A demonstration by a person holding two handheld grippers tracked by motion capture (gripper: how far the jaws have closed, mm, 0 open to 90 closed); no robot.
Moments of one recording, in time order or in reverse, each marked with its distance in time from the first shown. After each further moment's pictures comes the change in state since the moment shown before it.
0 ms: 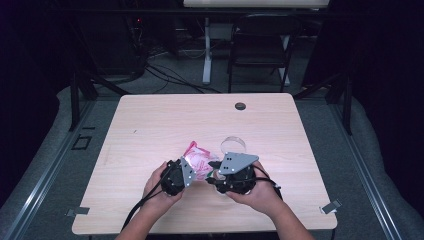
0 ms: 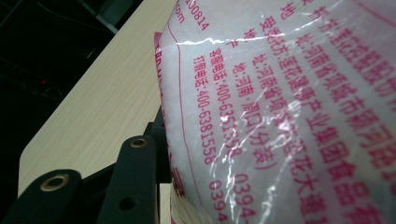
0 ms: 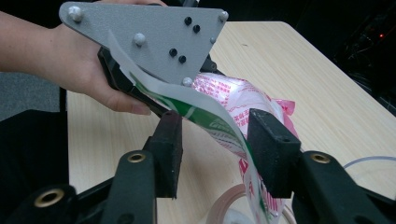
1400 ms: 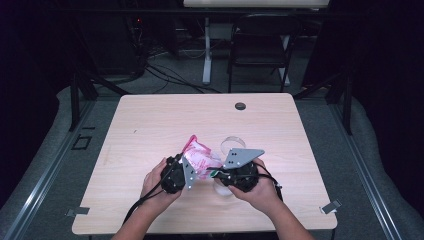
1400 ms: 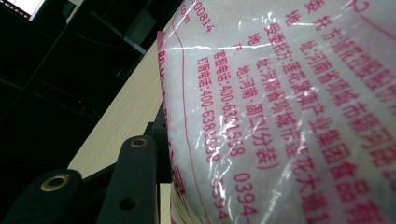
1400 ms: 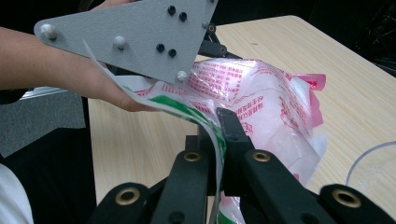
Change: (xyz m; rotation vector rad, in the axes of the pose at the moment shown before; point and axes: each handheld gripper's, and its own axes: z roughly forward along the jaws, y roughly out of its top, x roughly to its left) left arm 0.003 0.009 -0.009 -0.051 0.100 0.089; right arm -0.008 -0.003 -0.003 -0.025 0.065 0.121
